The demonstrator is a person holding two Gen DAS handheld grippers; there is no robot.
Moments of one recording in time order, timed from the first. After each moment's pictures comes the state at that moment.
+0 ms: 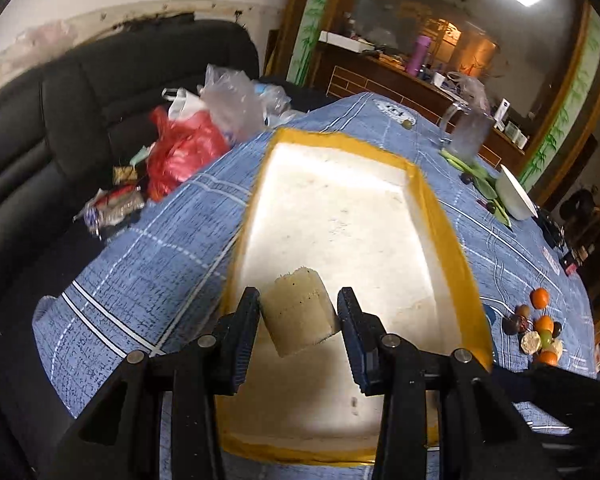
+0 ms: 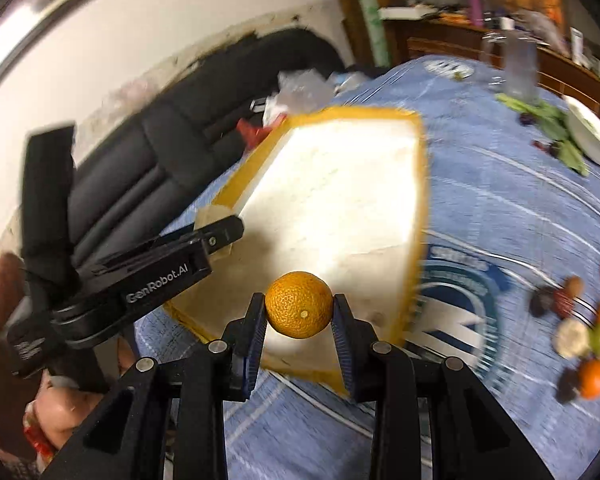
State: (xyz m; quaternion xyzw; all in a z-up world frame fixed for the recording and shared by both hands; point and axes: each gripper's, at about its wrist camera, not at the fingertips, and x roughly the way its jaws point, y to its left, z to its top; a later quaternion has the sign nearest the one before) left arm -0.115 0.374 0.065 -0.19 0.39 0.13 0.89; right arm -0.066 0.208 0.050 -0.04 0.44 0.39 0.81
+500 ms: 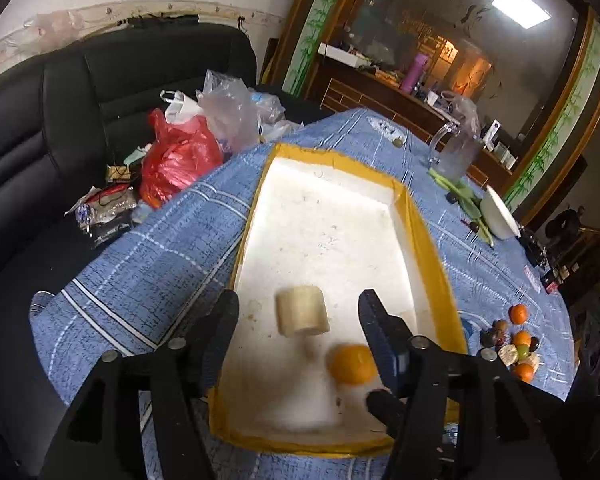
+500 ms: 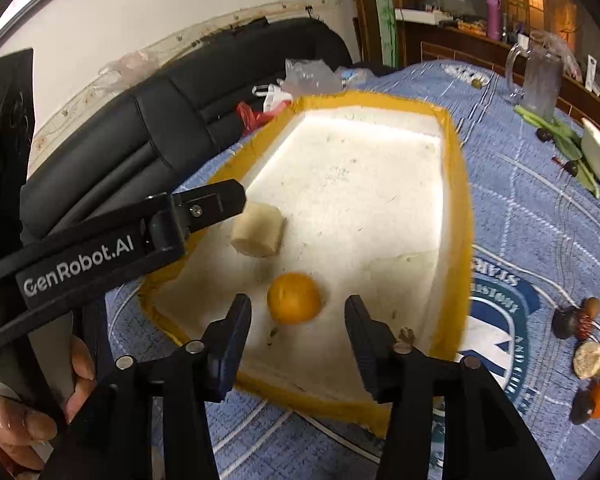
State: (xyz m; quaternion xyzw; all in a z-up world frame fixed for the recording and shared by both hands) left arm -0.132 0.376 0.083 -0.22 0.36 0.12 0.90; right arm -0.072 0.229 0.038 -0.08 0.43 0.38 0.82
